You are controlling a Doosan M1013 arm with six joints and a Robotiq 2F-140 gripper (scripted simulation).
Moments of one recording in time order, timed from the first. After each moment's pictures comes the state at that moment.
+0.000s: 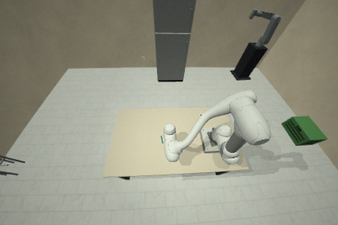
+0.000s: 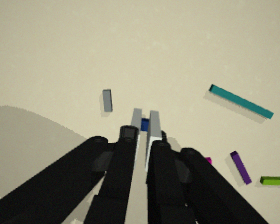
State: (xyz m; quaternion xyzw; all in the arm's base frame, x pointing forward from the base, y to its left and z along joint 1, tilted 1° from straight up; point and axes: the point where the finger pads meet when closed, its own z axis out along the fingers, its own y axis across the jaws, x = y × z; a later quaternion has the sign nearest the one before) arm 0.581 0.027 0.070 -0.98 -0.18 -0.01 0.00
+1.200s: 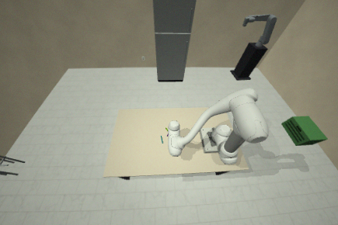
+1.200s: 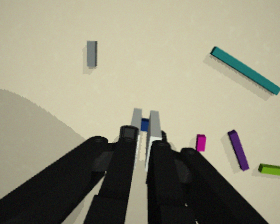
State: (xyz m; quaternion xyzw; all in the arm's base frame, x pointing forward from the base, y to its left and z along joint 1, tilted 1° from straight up) arm 0.537 -0.015 0.037 -0.97 -0.23 -0.01 0.00
